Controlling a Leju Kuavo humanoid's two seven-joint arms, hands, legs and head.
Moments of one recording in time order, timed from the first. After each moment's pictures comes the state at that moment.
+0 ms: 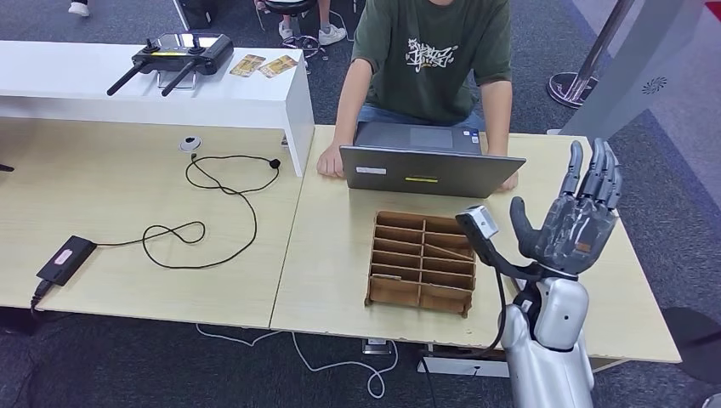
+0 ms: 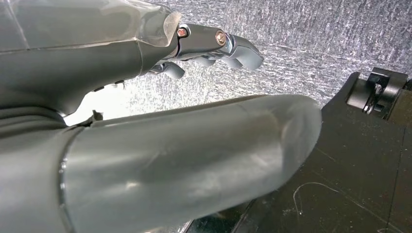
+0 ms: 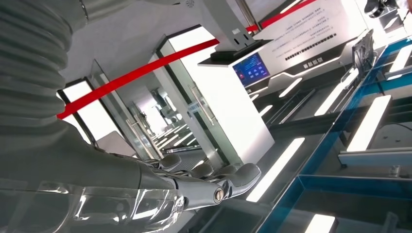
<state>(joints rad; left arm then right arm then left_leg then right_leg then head) -0.18 -0.16 0.10 -0.28 -1.25 -0.19 -0.02 -0.32 0.10 0.02 -1.40 1.50 -0.67 0.11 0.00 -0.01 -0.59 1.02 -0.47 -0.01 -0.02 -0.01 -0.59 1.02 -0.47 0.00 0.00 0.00</state>
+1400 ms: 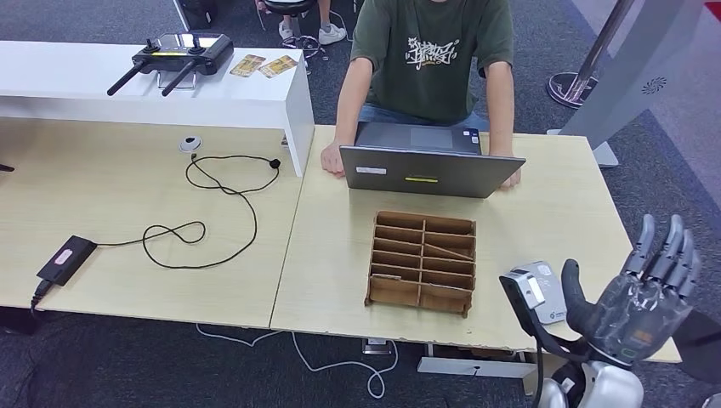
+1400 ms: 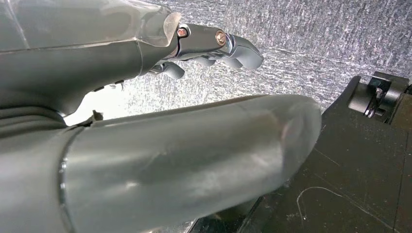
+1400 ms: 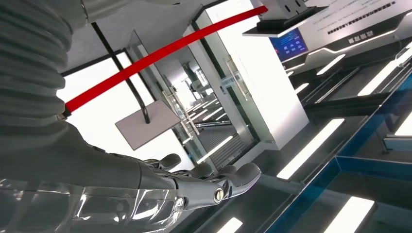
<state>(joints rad) -0.17 -0.15 0.10 -0.28 -1.25 -0.17 -0.04 0.03 0.11 -0.10 -1.74 1.54 -0.69 0.11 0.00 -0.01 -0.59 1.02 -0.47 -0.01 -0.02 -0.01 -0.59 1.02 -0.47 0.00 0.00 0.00</state>
